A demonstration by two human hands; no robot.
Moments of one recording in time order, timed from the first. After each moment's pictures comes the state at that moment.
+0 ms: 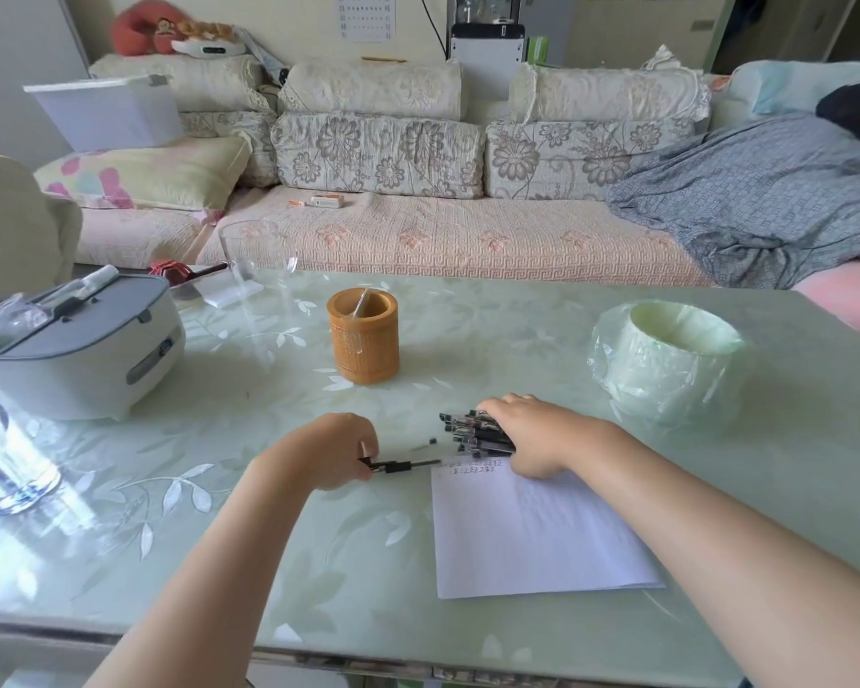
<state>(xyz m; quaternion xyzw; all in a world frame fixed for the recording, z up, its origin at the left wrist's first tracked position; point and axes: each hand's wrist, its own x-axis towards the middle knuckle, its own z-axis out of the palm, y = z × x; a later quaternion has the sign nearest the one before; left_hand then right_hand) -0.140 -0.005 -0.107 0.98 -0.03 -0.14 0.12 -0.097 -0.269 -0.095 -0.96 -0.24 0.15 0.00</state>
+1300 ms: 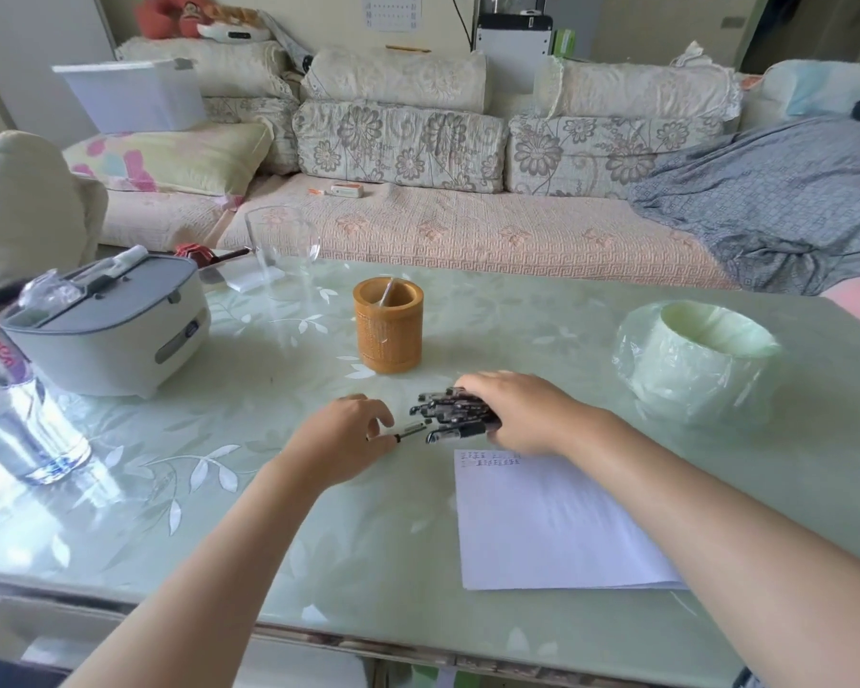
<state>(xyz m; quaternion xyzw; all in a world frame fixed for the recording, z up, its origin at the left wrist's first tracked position) -0.148 0.011 -0.127 0.98 -0.04 0.03 0.17 -0.093 -0.234 -0.089 -0.93 -0.36 0.02 0.08</state>
